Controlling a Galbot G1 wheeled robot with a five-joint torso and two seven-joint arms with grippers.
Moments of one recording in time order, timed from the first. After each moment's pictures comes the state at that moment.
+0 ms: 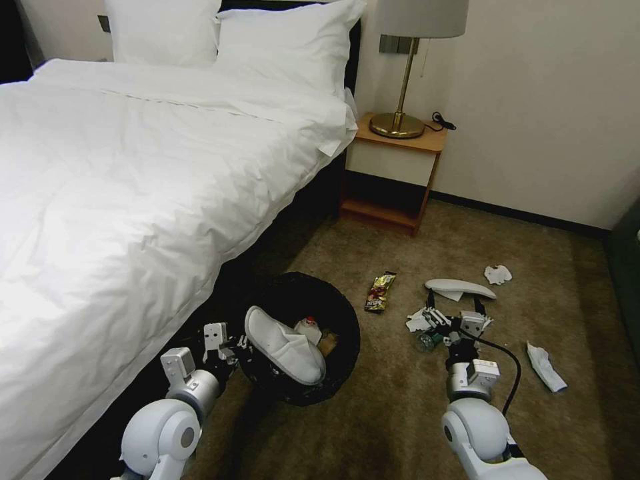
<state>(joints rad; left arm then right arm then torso) 1.46 -1.33 -0.51 -2.07 -0.55 0.50 -0.01 -1.37 1.26 0.38 1.79 0.25 0.19 0.36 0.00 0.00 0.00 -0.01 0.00</state>
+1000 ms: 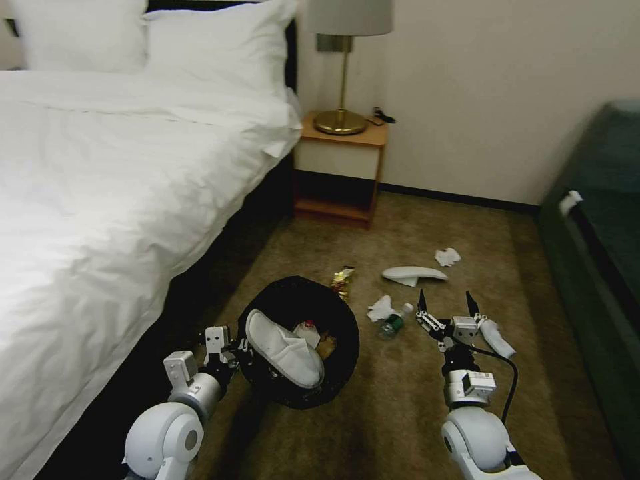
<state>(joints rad) 1.47 -1.35 -0.52 -2.07 -0.54 0.51 -0.01 -1.37 1.25 0.38 1.75 0.12 0.33 0.30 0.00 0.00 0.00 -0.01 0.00</state>
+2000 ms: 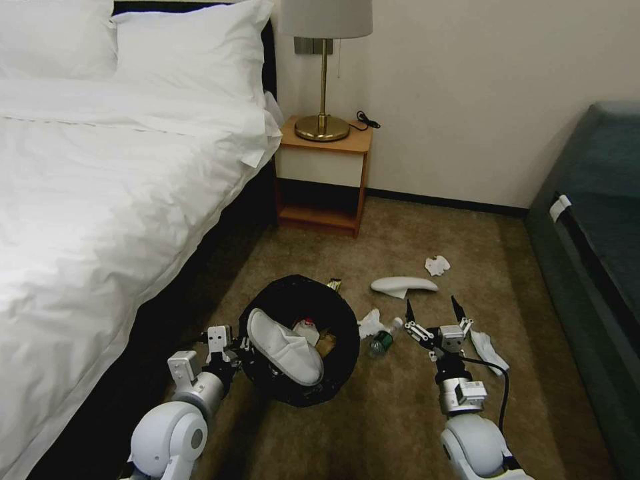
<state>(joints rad) 1.45 -1.37 -0.50 -2.06 -0.50 0.50 -0.01 -1.37 1.25 0.33 1.69 0.08 0.39 0.24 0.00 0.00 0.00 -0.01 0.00</state>
